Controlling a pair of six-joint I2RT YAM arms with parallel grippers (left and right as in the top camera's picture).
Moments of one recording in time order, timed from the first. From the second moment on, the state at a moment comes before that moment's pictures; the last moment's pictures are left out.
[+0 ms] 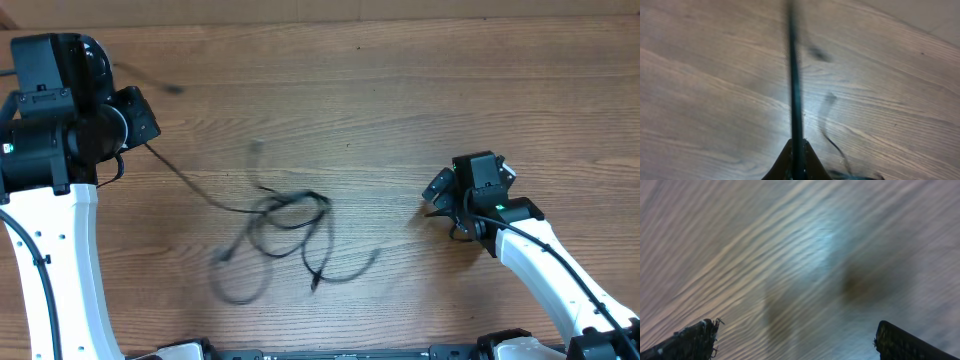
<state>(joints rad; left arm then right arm) 0.14 1.45 1.81 -1.30 0.02 -0.29 0.20 1.35 0.71 -0.50 0.13 0.85</state>
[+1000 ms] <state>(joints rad) 0.07 1.85 1.81 -1.44 0.35 -0.33 0.20 1.35 0.71 -0.42 -0.48 0.46</state>
